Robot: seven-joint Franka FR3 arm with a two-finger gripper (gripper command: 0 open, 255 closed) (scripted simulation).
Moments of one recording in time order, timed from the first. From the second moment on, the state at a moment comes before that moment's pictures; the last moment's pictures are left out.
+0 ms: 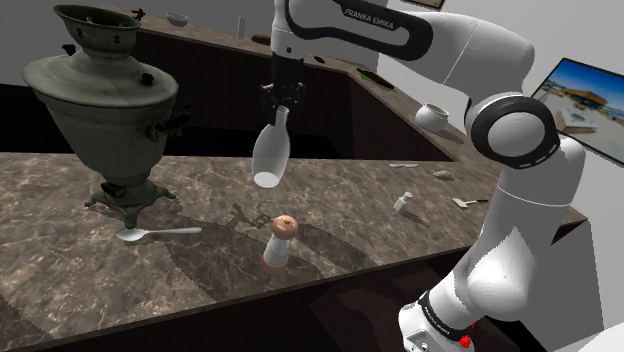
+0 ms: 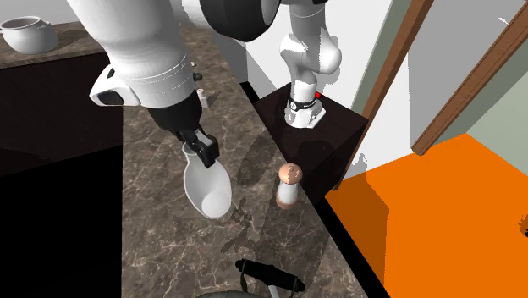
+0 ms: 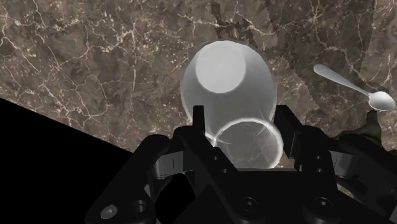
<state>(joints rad) 0.14 0.36 0.24 -1.26 -0.08 1.51 0.27</state>
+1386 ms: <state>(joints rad) -0.02 0.00 0.15 -1.50 -0.03 1.40 0.04</state>
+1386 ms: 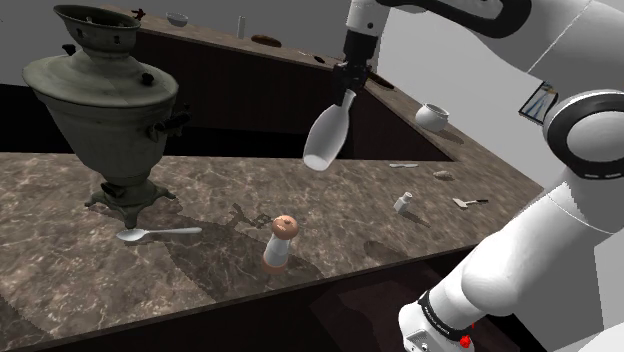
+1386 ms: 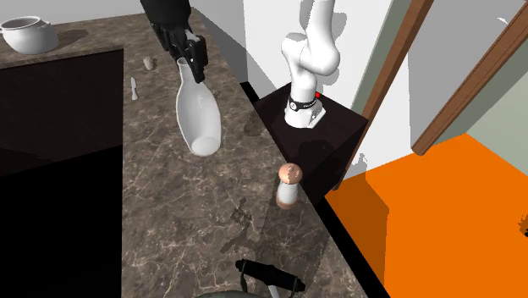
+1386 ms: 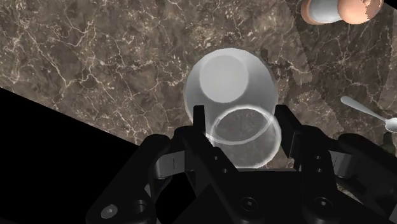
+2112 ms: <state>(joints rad) -0.12 -0.21 0.02 -1.62 -0.04 1.32 -0.20</state>
